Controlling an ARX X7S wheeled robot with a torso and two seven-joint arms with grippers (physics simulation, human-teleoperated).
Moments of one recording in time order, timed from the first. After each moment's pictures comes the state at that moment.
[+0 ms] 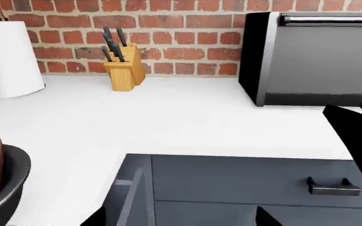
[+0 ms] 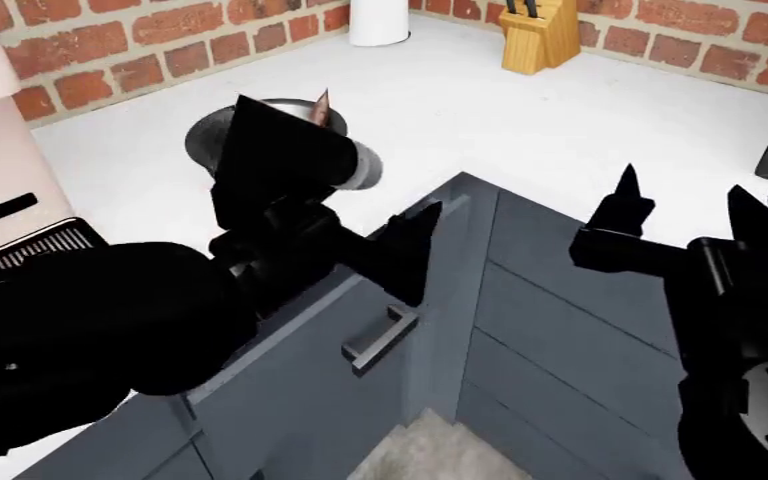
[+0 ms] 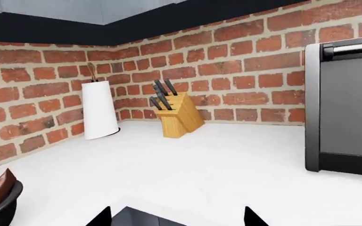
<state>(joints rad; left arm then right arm) -1.49 -0.74 1.42 0.36 -1.58 -0.17 -0.51 1.25 1.15 -1.43 -0.62 1.27 -0.21 1.25</state>
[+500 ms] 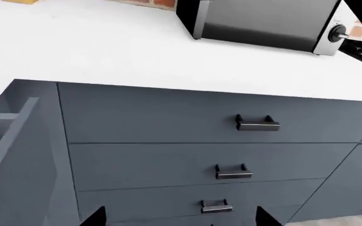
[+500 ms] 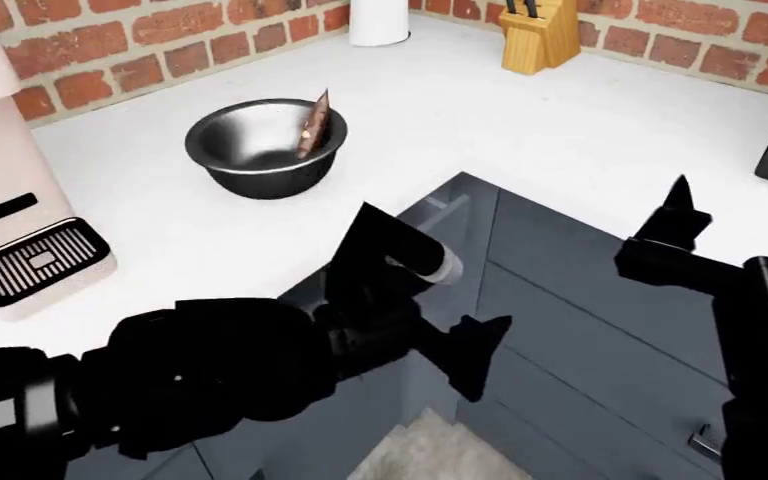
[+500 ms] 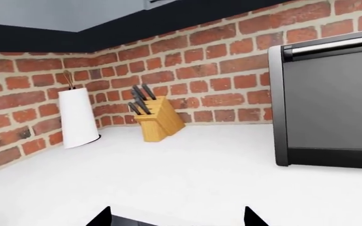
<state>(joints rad) -1.32 -0.51 1.52 0.12 -1.59 -0.17 -0.25 1.19 1.26 -1.43 -0.66 1.24 -0.30 1.27</state>
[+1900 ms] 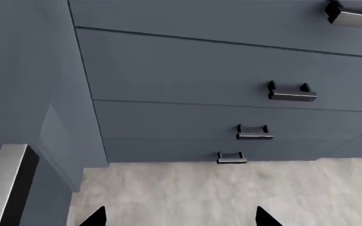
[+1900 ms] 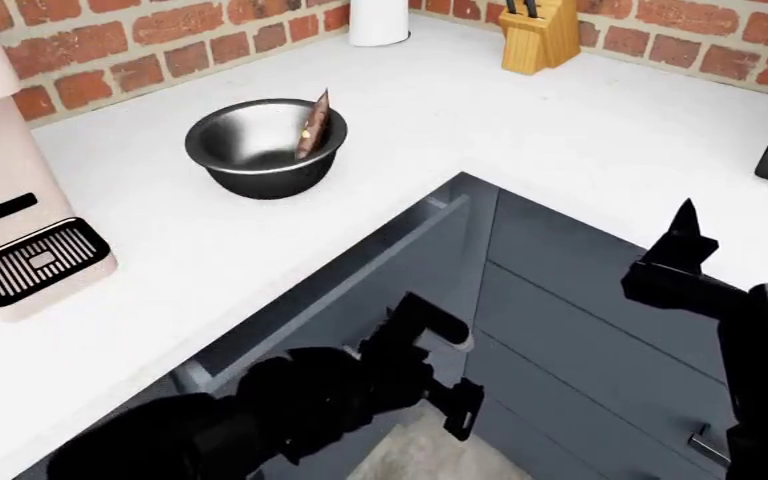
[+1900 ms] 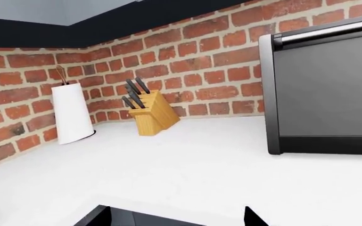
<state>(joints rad) -1.07 -0.04 1.60 -0.84 -1.37 -0.22 0.13 1.10 1.29 -1.44 -0.67 1.18 -0.37 1.28</state>
